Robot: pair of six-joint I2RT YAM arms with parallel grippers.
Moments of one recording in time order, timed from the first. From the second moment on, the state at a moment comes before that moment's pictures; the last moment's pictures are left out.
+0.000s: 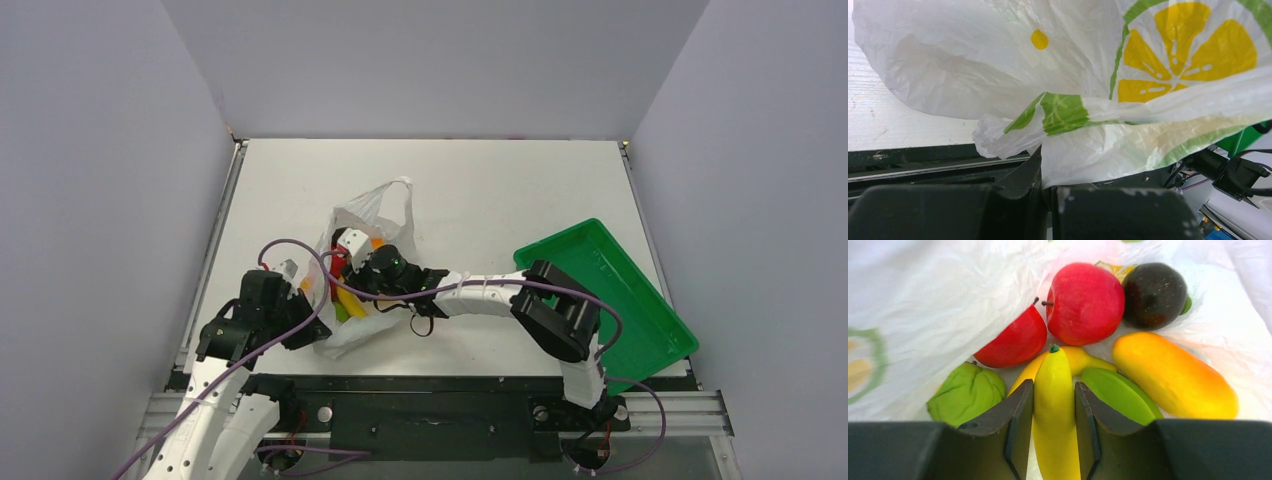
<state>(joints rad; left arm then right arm) -0.22 0.63 0.64 -1.00 0.25 -0.64 1.07 1.97 1.23 0.30 0.01 0.01</state>
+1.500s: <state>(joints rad) -0.21 0.63 0.64 -0.92 0.29 -0.65 0.77 0.87 0.93 -0.37 0.70 0.42</state>
